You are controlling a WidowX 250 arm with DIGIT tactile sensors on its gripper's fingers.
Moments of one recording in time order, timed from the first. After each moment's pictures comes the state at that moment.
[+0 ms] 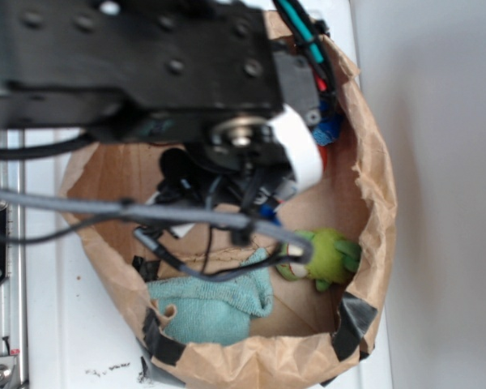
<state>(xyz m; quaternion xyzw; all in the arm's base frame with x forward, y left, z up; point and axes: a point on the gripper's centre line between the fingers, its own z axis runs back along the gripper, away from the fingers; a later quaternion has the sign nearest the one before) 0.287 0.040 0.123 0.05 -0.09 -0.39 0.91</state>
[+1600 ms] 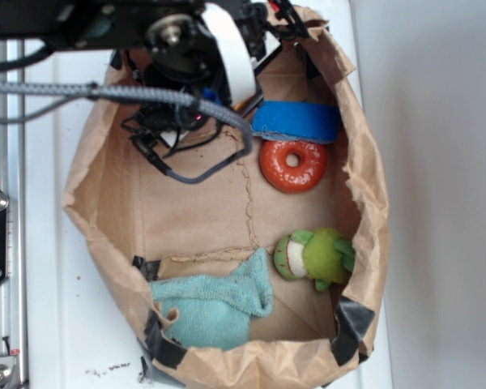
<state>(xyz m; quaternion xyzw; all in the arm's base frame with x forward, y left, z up) 0.279 0.112 0.109 0.15 -0.13 -0.40 0.89</state>
